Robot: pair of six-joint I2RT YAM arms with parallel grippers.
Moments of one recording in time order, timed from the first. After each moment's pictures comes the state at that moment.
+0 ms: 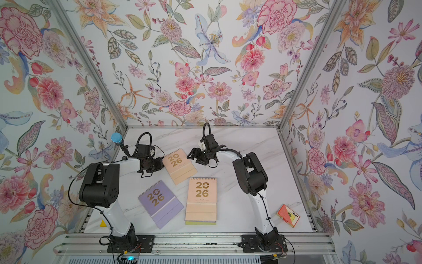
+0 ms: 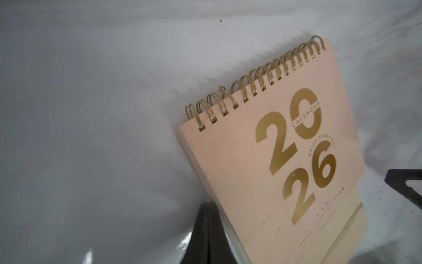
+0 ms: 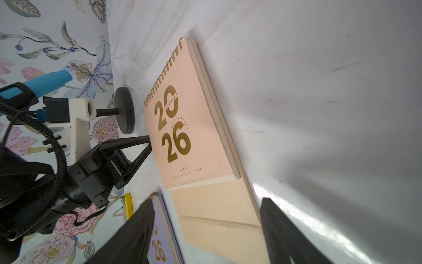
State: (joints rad) left arm -0.07 1.85 1.00 -0.19 0.30 -0.33; right arm 0.57 2.22 1.59 -0.23 -0.56 0.77
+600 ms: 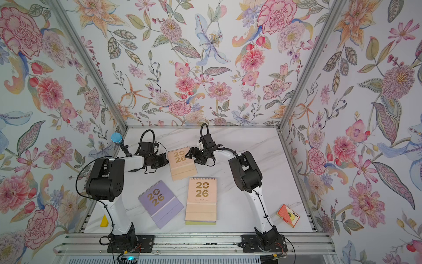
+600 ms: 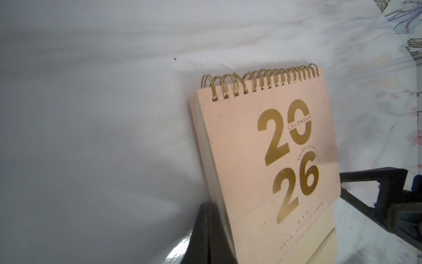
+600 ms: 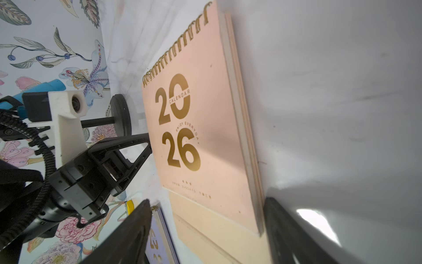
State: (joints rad) left arm -0.09 1.95 1.08 -0.11 0.39 -0.38; right arm 0.57 2.32 1.71 -0.25 -0.59 0.80
